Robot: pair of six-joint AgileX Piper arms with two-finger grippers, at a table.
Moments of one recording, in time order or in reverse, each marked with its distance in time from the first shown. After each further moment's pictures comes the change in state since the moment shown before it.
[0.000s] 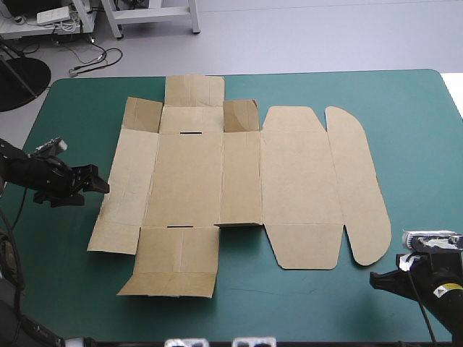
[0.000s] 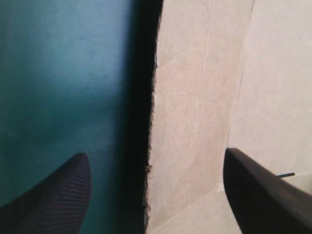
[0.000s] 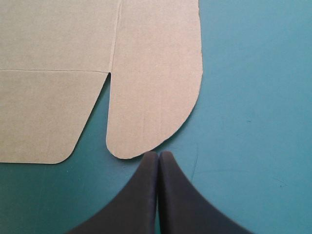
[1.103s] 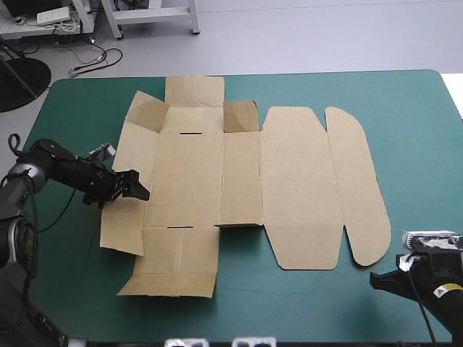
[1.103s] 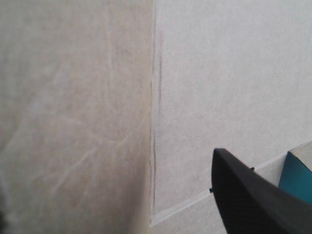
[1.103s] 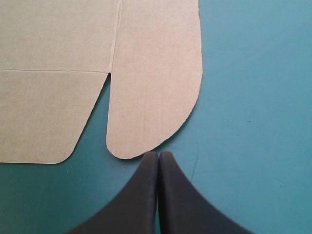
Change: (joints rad) left arm -0.208 0.099 0.051 -0.121 -0.026 0.037; right arm 0.000 0.000 0.000 0.000 0.000 0.000
